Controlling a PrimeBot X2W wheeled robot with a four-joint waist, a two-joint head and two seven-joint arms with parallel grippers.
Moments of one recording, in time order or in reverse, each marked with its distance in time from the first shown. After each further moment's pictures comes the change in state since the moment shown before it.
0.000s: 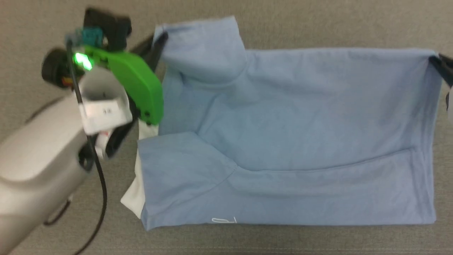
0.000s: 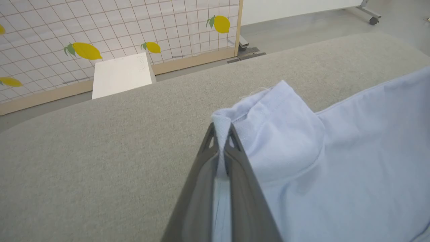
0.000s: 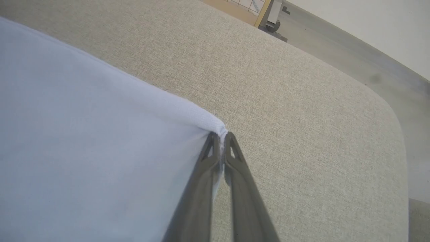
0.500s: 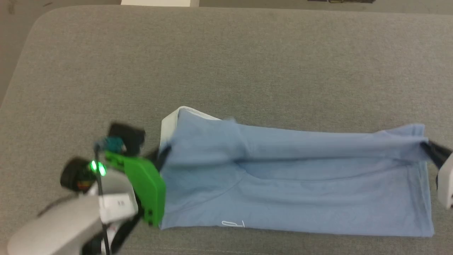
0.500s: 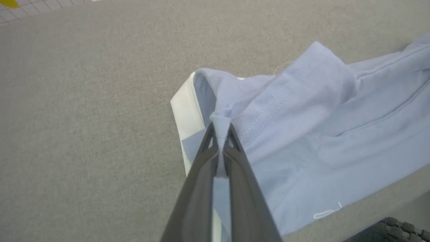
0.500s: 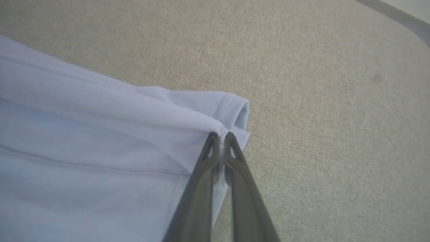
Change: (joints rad) left arm 0.344 0.134 -0.098 -0.233 -0.063 0.160 0.000; right arm 0.434 0.039 -0.184 -0.060 -0.043 0.000 -0.061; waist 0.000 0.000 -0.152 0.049
